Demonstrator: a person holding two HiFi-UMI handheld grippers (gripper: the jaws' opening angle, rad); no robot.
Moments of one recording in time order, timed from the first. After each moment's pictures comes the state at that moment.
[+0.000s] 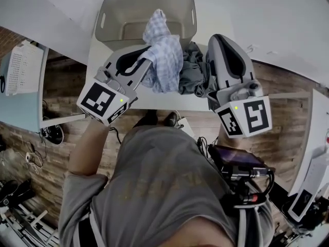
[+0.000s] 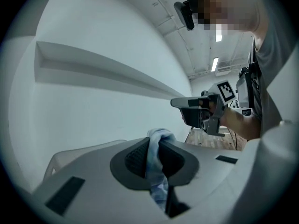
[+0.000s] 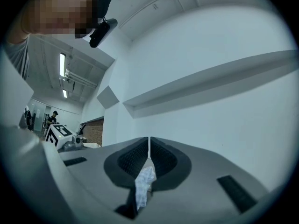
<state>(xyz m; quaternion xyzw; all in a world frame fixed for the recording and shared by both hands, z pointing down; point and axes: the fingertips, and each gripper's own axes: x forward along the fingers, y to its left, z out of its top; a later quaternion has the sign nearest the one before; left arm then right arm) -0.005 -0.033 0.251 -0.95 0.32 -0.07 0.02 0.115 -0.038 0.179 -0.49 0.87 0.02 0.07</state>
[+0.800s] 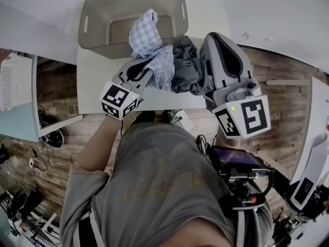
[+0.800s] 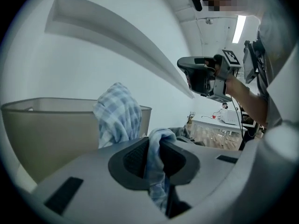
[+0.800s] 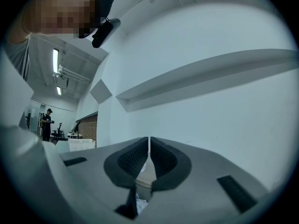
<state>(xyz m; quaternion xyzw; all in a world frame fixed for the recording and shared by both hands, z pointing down) 0.013 -0.056 0.395 -0.94 0.31 -0.12 -0.09 0.127 -0.061 0.200 -0.51 0.86 -0.01 0.04</state>
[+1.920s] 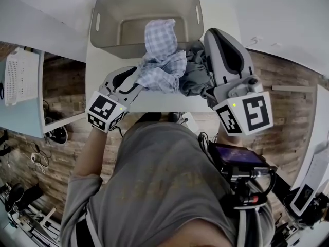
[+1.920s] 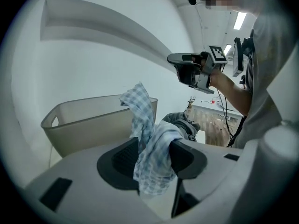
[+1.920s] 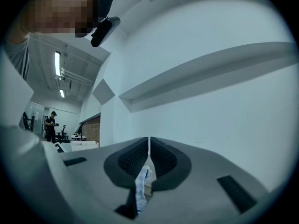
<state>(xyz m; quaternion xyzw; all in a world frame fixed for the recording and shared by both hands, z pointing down) -0.069 -0.031 0.395 -0.92 0.30 -0.22 -0.09 0.085 -0.084 0.205 -0.49 0.87 -0.01 0.05</state>
